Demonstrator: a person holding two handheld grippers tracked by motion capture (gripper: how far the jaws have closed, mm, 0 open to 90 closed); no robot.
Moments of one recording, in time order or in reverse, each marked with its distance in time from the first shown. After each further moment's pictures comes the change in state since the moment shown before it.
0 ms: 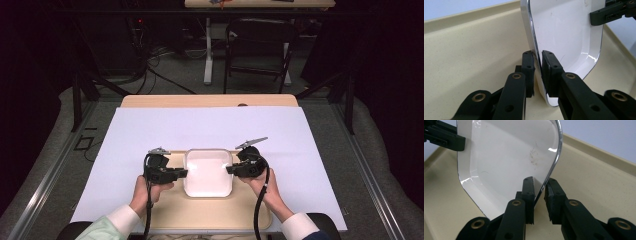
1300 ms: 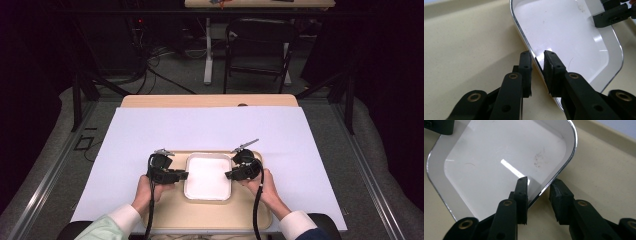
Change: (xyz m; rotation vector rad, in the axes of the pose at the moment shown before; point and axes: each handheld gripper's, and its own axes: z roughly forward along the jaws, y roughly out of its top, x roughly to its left) left arm 0.008 -0.004 0.018 0.082 0.030 -0.005; right arm -0.004 -0.005 0.024 0.126 -0.034 -0.034
